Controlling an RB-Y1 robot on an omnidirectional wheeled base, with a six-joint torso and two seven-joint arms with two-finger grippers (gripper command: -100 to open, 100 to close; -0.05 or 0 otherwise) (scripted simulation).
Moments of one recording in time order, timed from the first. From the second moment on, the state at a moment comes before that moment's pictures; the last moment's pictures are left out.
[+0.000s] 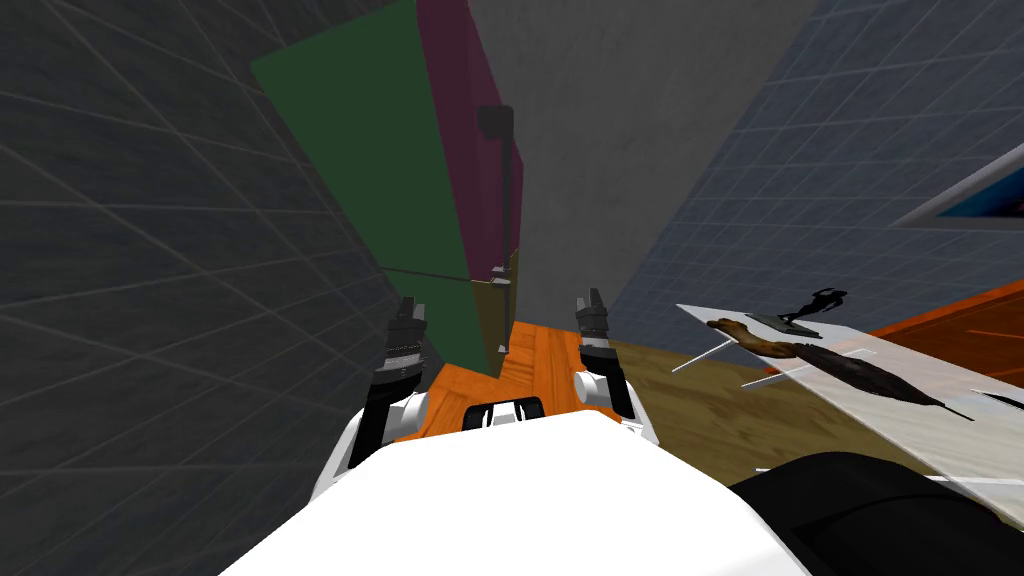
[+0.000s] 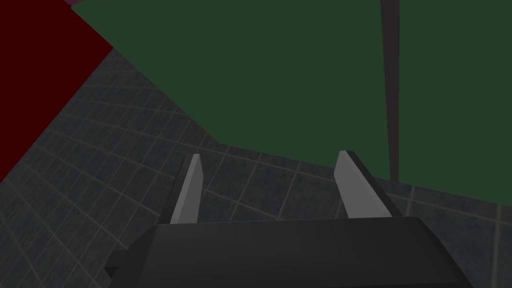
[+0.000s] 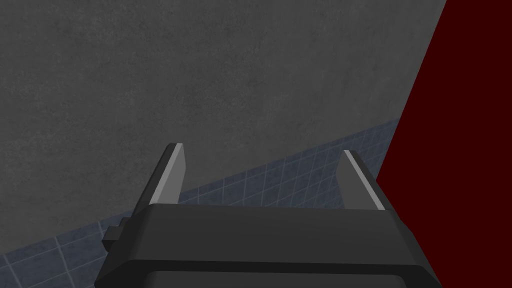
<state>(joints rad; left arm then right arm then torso) 0.45 0.02 -0.03 -2.21 -0.12 -0.43 -0.09 0.46 0.01 -0.07 -2.22 -0.01 -0.38 0.07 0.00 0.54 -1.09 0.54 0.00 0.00</state>
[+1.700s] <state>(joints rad) 0.37 0.15 -0.06 -2.31 -0.12 -0.09 -0.07 0.46 0.01 -0.07 -2.22 -0.01 -0.38 0.07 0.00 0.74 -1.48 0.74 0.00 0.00</state>
